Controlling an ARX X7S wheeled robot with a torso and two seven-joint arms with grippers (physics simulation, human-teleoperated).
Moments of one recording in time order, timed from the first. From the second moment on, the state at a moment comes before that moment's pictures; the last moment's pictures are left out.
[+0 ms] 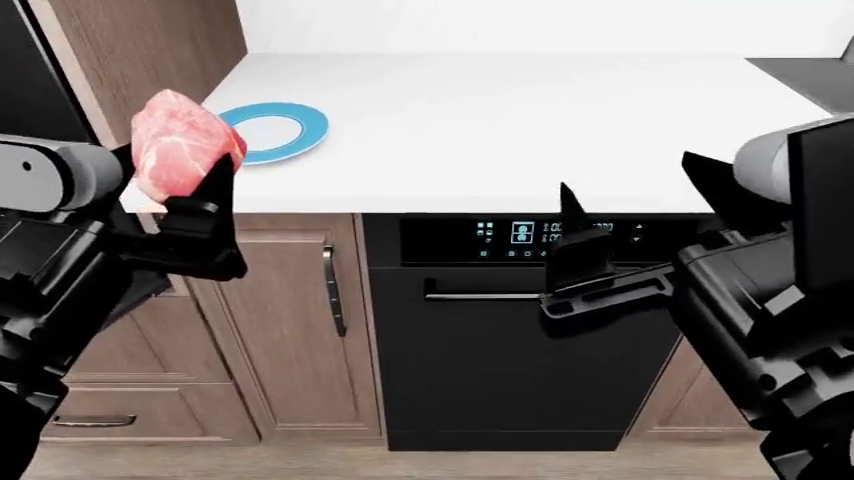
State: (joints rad) left arm -0.67 -0.76 -0.12 0.76 -1.43 -1.01 -0.69; right arm 1.14 0.82 -0.35 -0.83 2.02 0.98 1.38
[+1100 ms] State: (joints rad) left arm -0.79 -0.86 -0.06 0.70 -1.64 -1.06 -0.72; right arm 1.39 0.83 -0.54 -0.69 2.18 1.00 1.41
